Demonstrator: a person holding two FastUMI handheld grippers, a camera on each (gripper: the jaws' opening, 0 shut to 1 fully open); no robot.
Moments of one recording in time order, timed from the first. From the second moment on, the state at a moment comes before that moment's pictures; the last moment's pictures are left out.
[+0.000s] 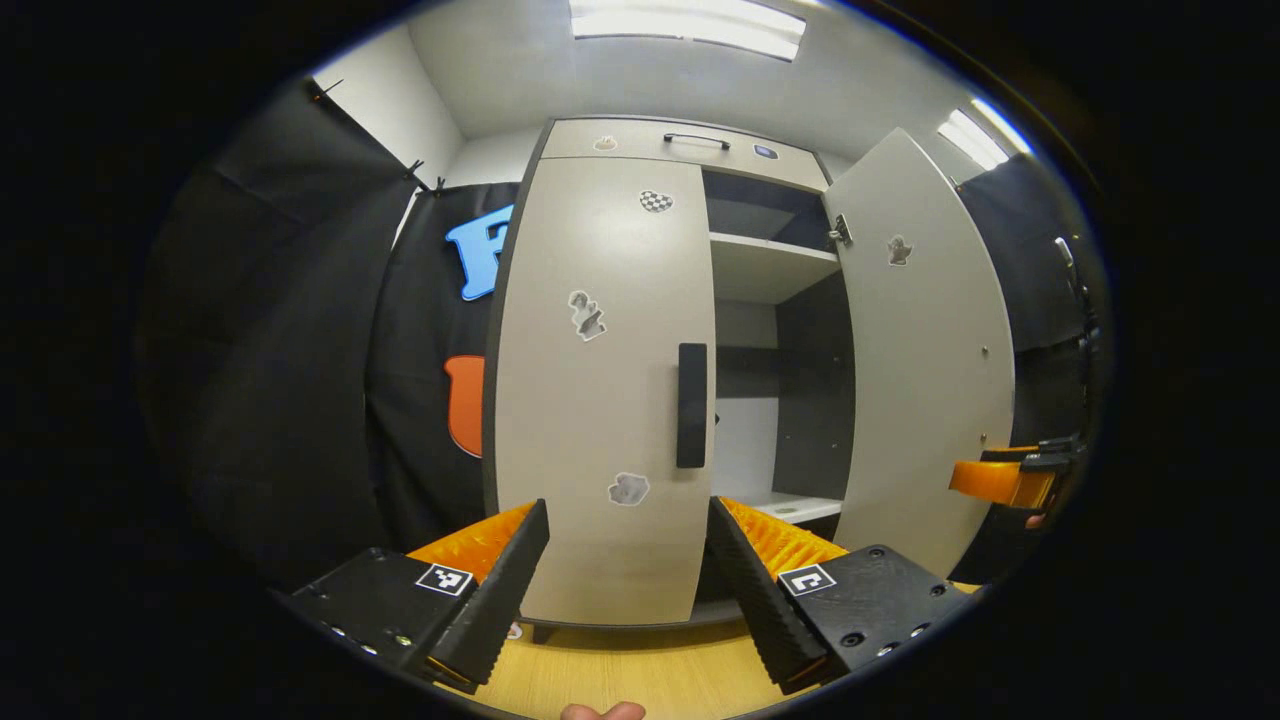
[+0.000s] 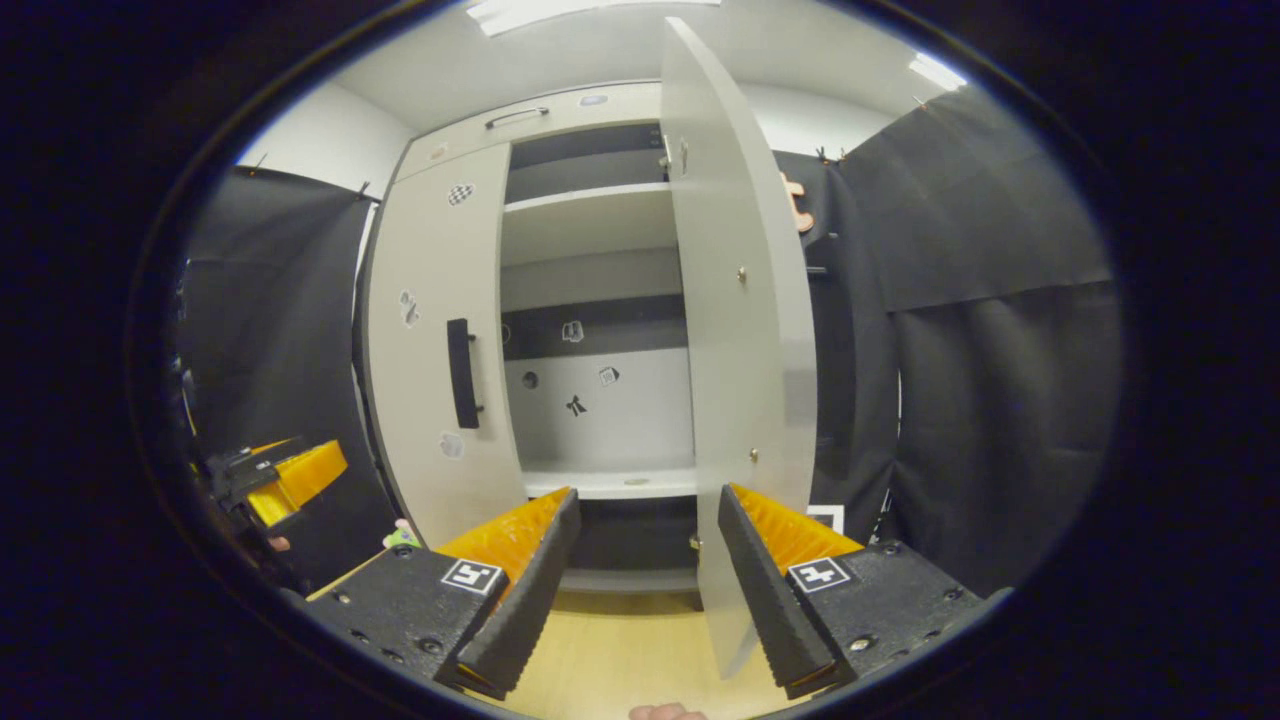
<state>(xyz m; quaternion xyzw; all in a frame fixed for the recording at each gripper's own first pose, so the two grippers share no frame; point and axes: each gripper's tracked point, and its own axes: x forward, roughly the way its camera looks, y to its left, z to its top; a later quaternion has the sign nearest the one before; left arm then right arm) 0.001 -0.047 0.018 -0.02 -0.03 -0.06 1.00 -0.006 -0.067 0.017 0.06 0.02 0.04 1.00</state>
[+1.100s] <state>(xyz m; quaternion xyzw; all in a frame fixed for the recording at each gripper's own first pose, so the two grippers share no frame) 0.175 -0.113 0.052 0.01 -0.02 -0.08 1.00 -0.022 -0.066 0.005 0.03 0.03 0.05 1.00</state>
